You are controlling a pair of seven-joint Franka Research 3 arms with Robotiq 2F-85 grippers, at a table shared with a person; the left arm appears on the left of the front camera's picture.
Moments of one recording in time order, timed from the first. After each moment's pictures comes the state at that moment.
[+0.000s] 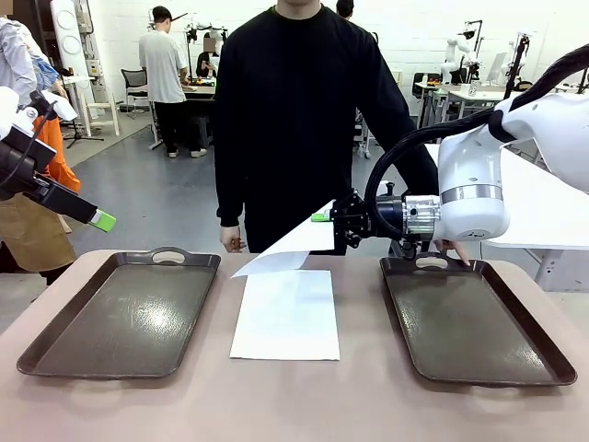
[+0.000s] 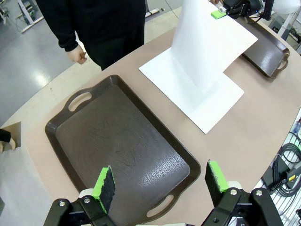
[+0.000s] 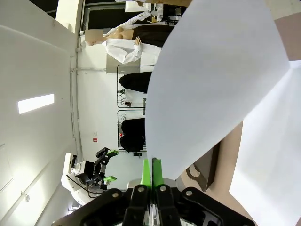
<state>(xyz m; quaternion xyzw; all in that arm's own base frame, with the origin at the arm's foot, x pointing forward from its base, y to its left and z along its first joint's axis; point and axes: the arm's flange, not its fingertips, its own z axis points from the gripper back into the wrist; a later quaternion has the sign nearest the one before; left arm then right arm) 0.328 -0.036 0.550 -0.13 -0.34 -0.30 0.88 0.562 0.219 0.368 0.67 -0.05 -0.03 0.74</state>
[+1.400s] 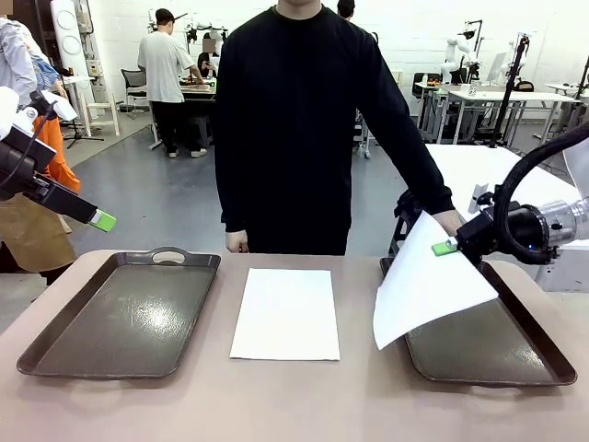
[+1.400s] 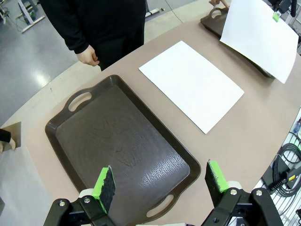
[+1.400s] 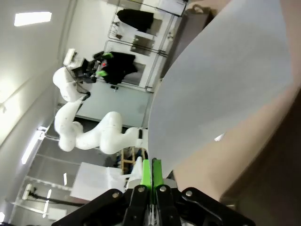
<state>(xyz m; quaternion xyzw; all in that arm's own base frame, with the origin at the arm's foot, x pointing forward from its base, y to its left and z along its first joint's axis) 0.328 -0.036 0.550 -0.13 -0.34 -0.30 0.88 0.514 0.003 0.375 0.63 -0.03 0.19 0.75</state>
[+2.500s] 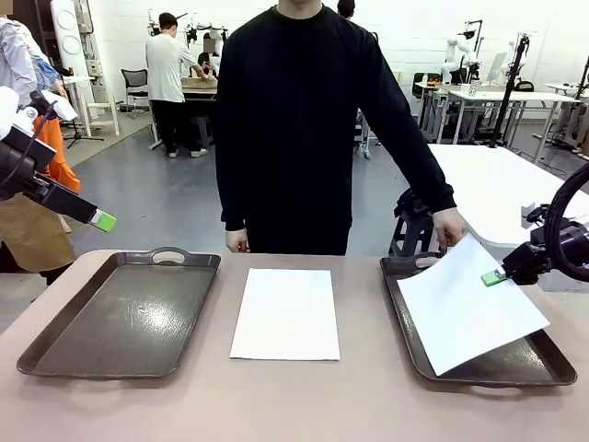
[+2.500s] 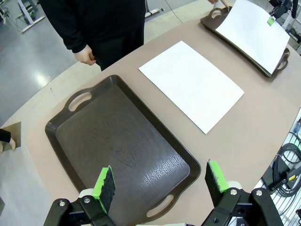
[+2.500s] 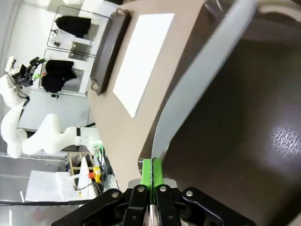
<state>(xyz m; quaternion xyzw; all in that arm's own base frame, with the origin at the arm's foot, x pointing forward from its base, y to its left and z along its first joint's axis) 0.328 -0.036 0.550 -0.13 -0.34 -0.30 0.88 0.521 -0.098 0.347 0.49 -0.06 0.18 0.85</state>
